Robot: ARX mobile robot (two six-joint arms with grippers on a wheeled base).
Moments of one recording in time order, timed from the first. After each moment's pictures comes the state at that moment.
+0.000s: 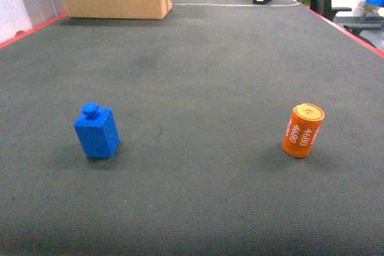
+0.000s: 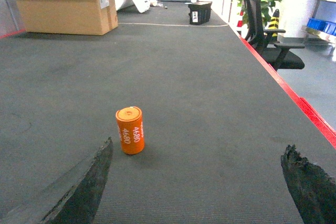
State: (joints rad) left arm 0.00 0.01 0.01 0.00 0.00 0.00; right arm 0.00 0.01 0.01 0.00 0.00 0.00
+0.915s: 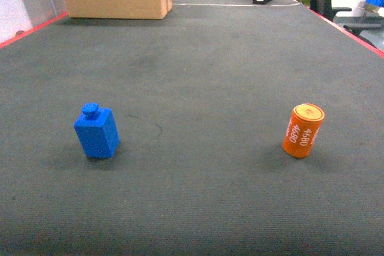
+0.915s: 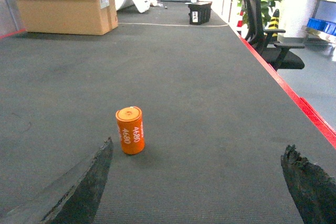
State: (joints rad) left arm 0.00 0.01 0.01 0.00 0.00 0.00; right arm 0.00 0.01 0.01 -0.01 0.00 0.00
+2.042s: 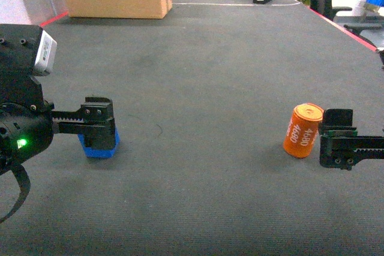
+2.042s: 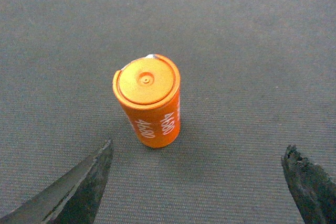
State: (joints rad) left arm -0.24 1.80 0.57 0.91 -0.19 -0.04; right arm 0.22 1.70 0.55 0.69 0.16 0.12
